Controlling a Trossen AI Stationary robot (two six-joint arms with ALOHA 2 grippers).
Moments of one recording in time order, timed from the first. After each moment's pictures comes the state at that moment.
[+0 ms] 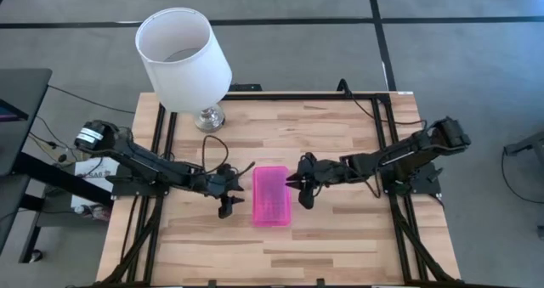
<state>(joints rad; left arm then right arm) -0.27 1.39 0.50 0.18 -0.15 -0.42 0.20 1.51 0.71 0.23 0.15 0.34</state>
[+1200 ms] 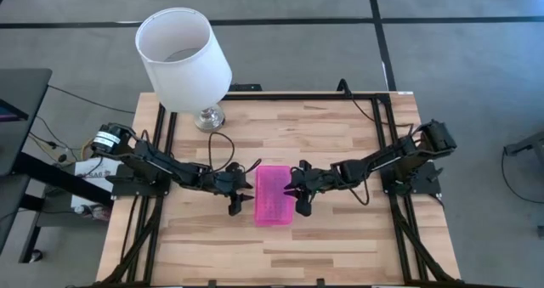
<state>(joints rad) -0.21 1.57 0.50 0.43 -0.14 -0.36 0.22 1.64 0.75 0.23 0.12 0.28</state>
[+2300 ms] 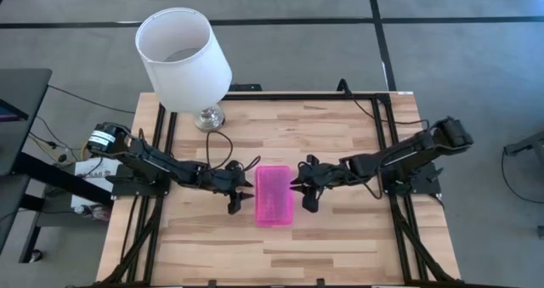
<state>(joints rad) -0.20 1.52 0.50 0.40 -0.14 -0.36 0.22 1.48 0.75 0.07 0.15 0.29</state>
